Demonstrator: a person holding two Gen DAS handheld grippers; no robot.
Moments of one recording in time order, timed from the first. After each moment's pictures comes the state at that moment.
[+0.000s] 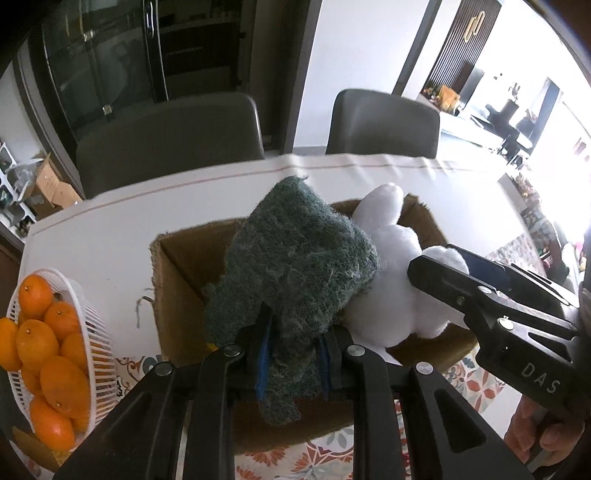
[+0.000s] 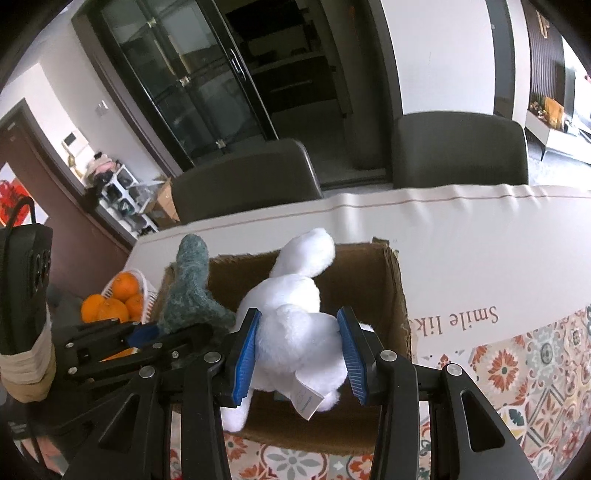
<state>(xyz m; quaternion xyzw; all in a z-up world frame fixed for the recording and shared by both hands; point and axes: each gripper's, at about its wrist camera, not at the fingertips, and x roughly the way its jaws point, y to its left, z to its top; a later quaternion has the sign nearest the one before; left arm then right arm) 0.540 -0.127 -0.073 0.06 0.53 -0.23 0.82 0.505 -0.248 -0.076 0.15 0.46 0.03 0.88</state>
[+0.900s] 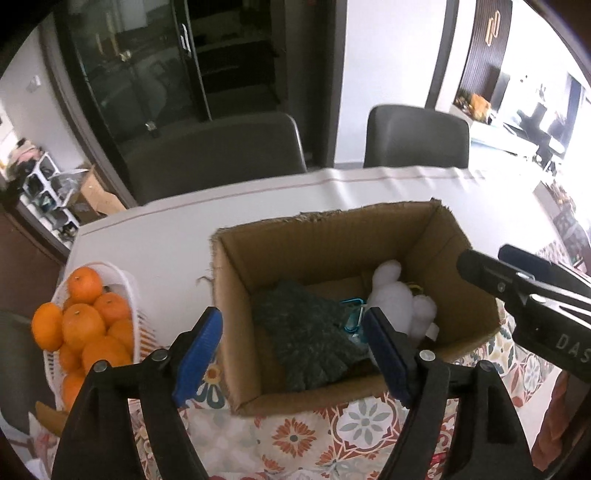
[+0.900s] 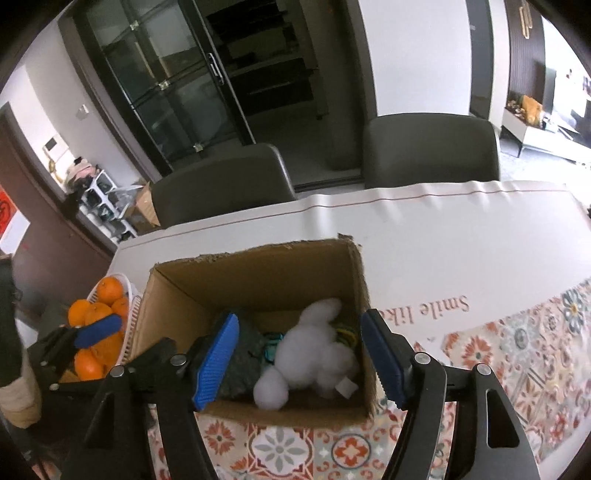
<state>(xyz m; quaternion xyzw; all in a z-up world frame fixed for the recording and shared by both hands) 0.508 -0.110 -0.049 0.09 0.48 -0.14 0.86 0.483 -0.256 -0.057 0.14 0.46 -0.02 0.88</state>
